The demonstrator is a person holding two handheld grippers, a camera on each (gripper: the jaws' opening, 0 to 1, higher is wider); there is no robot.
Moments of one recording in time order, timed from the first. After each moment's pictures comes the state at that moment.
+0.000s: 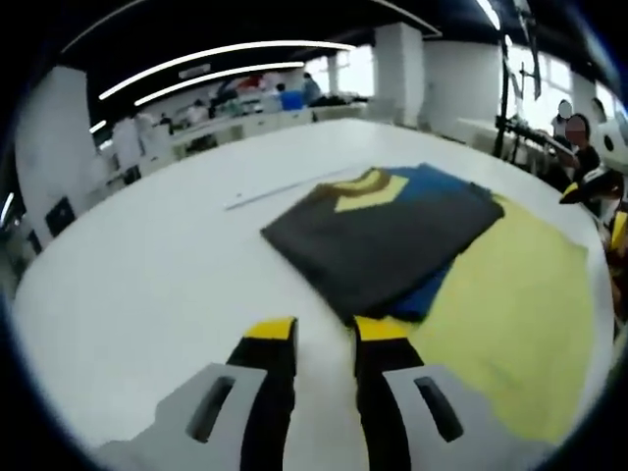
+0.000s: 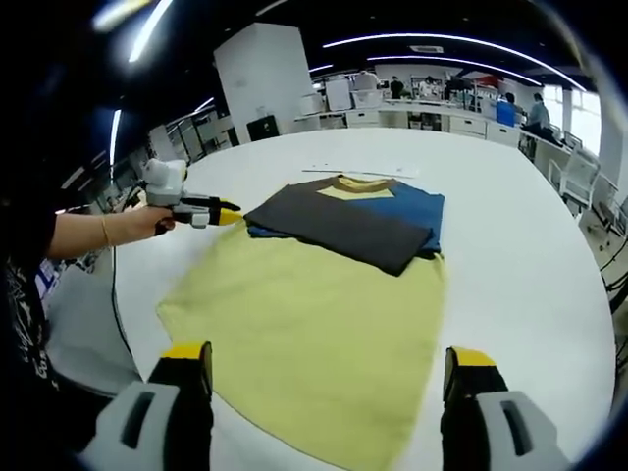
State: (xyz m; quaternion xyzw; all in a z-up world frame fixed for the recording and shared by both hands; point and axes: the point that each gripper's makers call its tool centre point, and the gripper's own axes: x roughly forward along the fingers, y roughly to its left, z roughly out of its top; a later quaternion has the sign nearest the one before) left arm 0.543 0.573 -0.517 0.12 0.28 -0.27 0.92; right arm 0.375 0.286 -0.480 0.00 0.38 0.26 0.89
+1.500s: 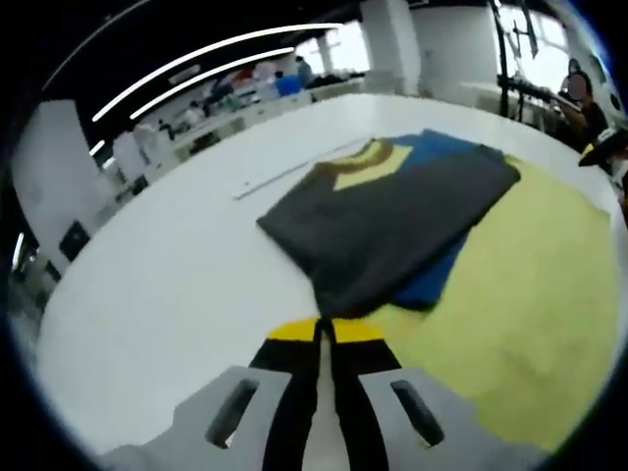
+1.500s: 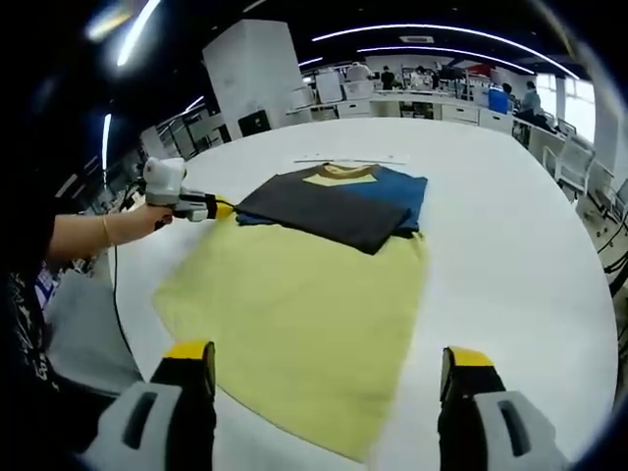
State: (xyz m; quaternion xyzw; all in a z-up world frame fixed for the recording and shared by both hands) left arm 0.551 0.592 -0.527 0.20 0.29 -0.24 0.90; right arm 0.367 0.280 -0.490 0.01 0.40 0.24 0.88
